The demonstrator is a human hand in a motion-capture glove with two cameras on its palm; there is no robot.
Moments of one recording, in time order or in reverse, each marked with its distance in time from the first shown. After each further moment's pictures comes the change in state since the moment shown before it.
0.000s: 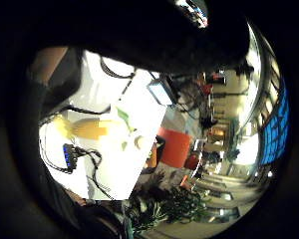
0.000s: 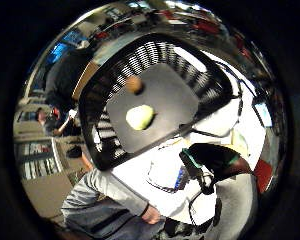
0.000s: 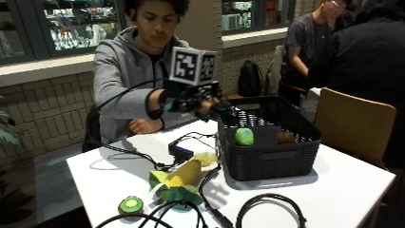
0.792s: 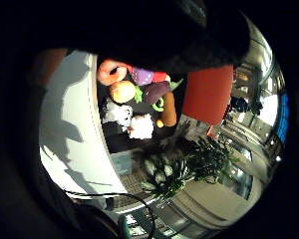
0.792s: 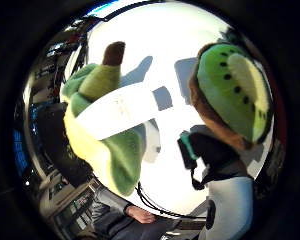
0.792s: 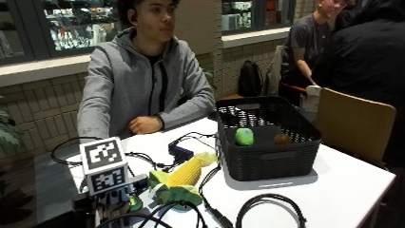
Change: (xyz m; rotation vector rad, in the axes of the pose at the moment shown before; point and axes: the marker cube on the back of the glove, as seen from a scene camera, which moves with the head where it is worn) arm 0.150 0.113 0.229 -0.388 -0.322 0.488
